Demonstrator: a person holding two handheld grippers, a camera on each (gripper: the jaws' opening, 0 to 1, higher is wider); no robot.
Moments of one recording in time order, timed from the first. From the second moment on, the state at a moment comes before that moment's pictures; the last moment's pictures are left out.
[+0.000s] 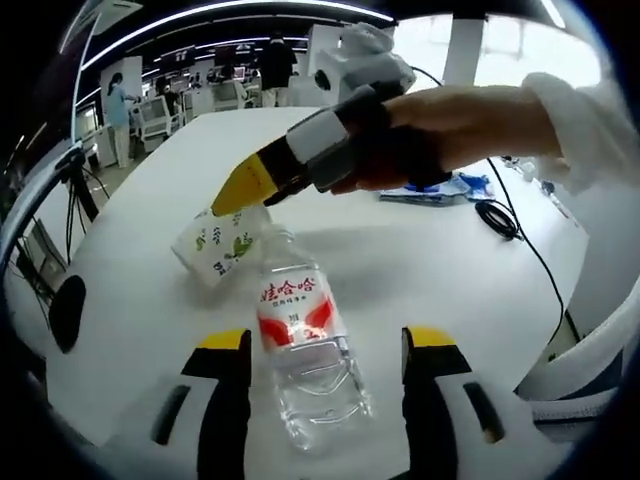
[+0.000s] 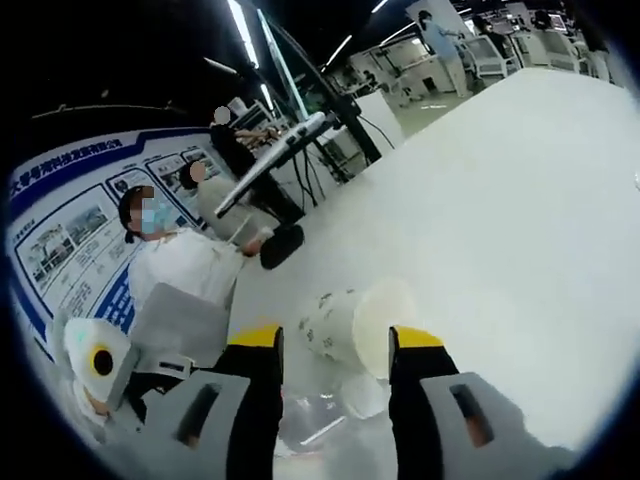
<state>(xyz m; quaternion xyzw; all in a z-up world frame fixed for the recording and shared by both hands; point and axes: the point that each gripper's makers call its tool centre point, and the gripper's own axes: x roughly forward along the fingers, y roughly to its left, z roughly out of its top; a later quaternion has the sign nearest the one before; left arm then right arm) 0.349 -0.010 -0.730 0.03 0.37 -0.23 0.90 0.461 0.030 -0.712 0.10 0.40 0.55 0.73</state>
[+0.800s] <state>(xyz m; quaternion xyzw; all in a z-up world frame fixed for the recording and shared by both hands) 0.348 -0.007 -0.732 0.02 0.37 -0.22 0.90 0.453 0.017 -0.657 0.14 0.37 0.57 0.72</state>
